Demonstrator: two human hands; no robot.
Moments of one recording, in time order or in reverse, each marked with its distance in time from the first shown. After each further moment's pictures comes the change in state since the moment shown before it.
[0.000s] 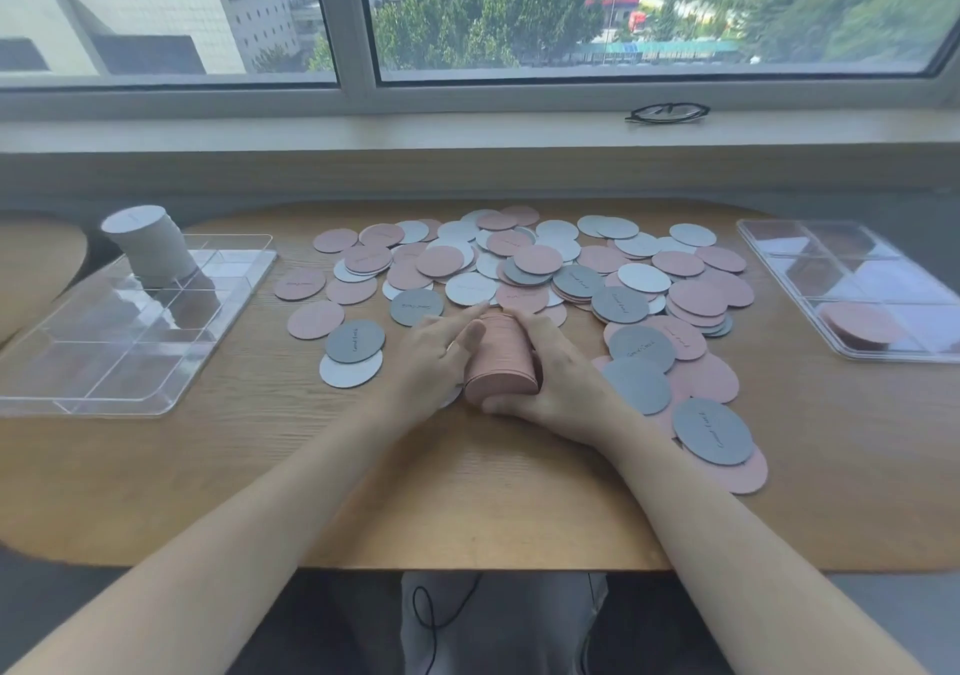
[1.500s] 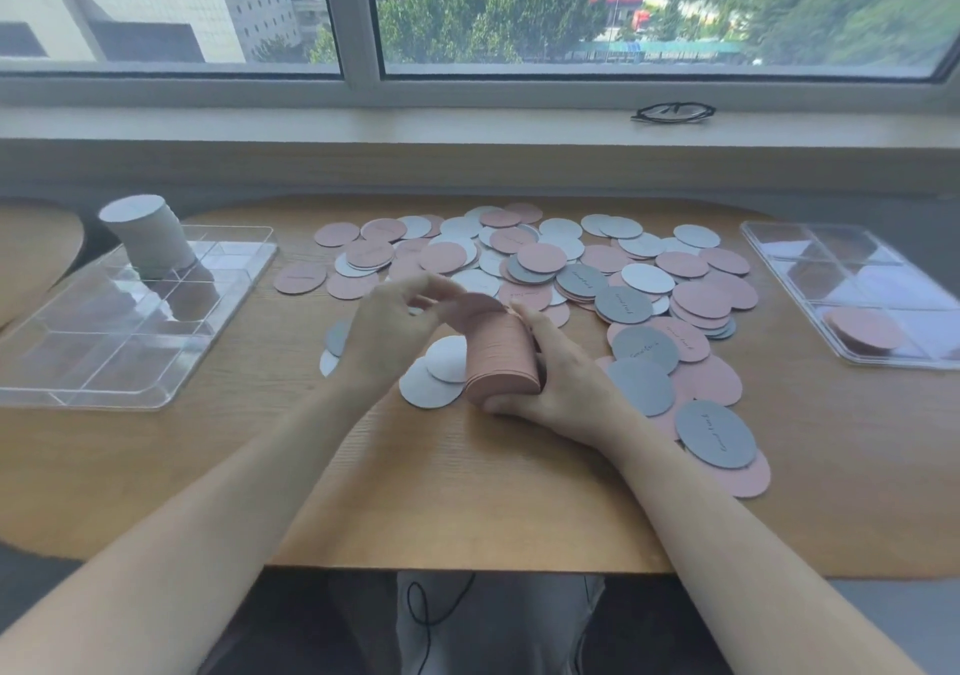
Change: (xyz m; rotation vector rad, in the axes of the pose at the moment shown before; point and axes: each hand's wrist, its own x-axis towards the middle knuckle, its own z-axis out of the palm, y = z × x) left_hand 0.010 -0.003 -0.032 -0.238 0.220 -0.035; right_hand -0.002 -0.002 -0.001 0.021 -0.010 0.042
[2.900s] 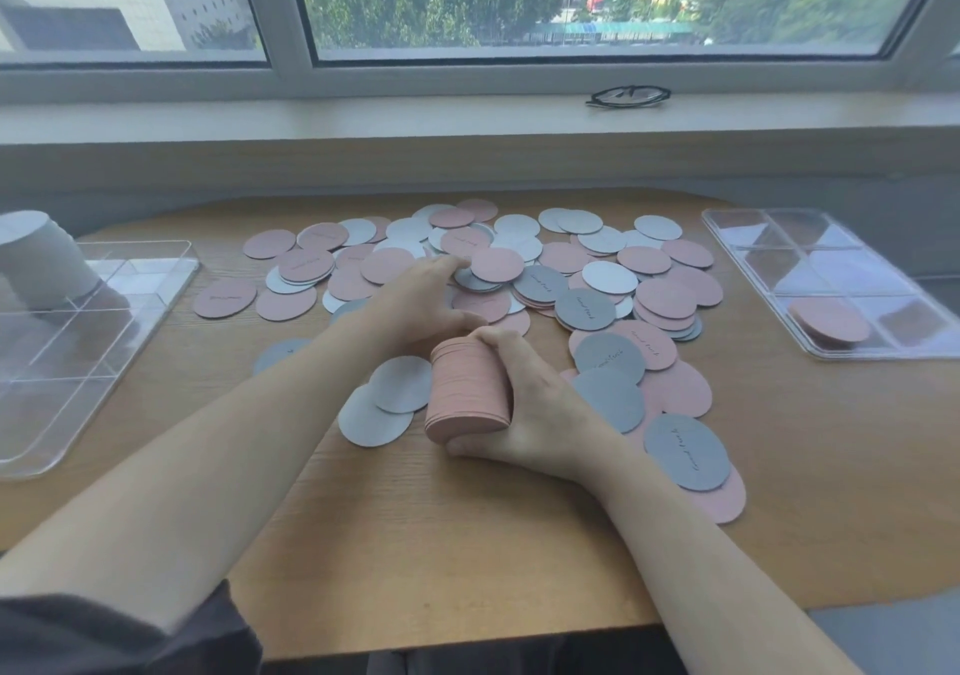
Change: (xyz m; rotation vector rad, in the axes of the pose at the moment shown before) left_hand 0.102 -0.017 0.069 0.548 -0.399 0.084; right_hand -0.004 -0.001 -0.012 0.007 -0.017 -0.027
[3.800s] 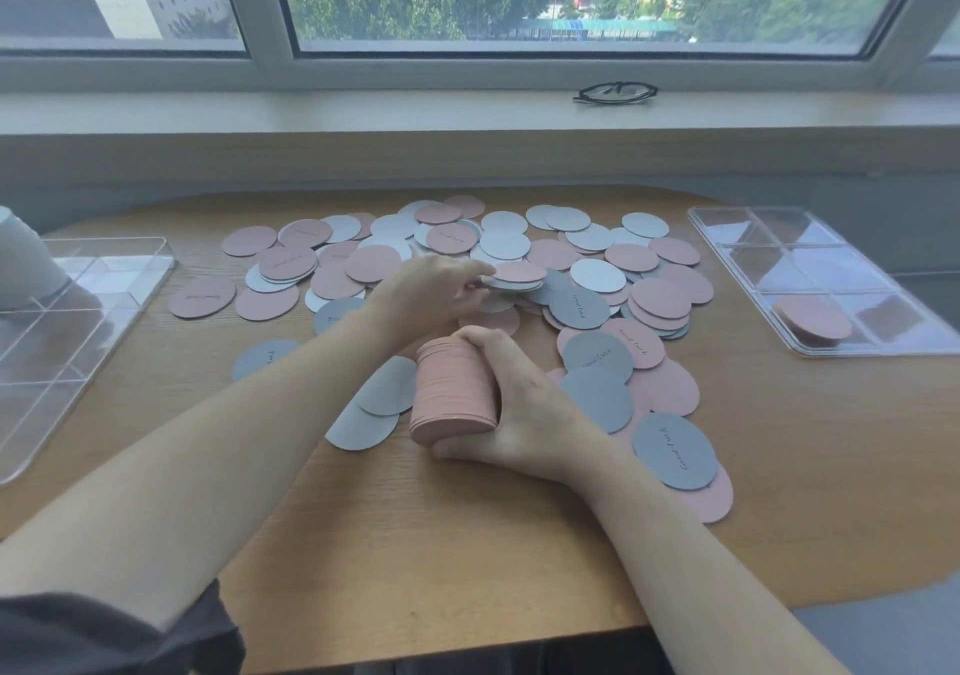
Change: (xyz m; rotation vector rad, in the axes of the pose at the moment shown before) left_hand 0.014 0.007 0.014 0.083 0.224 0.352; right_hand 0.000 0.002 0.000 -0.006 -0.005 -0.010
